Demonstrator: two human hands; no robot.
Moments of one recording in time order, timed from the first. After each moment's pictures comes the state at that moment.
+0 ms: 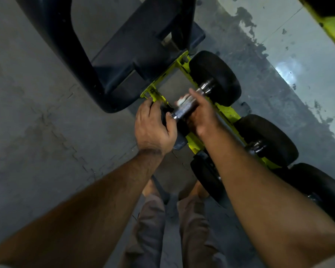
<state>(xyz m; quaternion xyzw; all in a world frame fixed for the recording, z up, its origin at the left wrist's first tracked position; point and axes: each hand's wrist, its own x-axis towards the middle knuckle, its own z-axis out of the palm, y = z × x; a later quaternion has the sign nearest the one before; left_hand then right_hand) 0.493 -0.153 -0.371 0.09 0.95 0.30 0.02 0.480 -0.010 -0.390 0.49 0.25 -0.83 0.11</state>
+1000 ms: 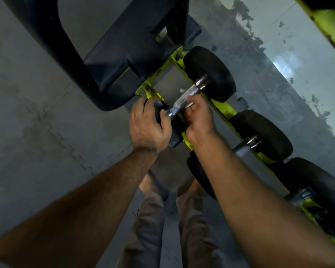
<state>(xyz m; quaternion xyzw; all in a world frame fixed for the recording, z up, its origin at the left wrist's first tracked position) 0.492 -0.153 -0.372 0.08 0.95 0.30 0.02 0.499 -0.023 -0.379 0.50 0.31 -0.81 0.01</state>
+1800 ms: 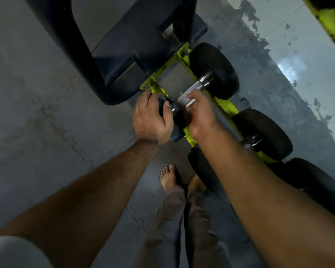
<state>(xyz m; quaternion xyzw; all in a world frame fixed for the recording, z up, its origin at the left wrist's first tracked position) 0.490 -0.156 -0.380 0.10 0.95 0.29 -0.01 0.498 -0.024 -0.361 0.50 0.31 -0.80 0.11</state>
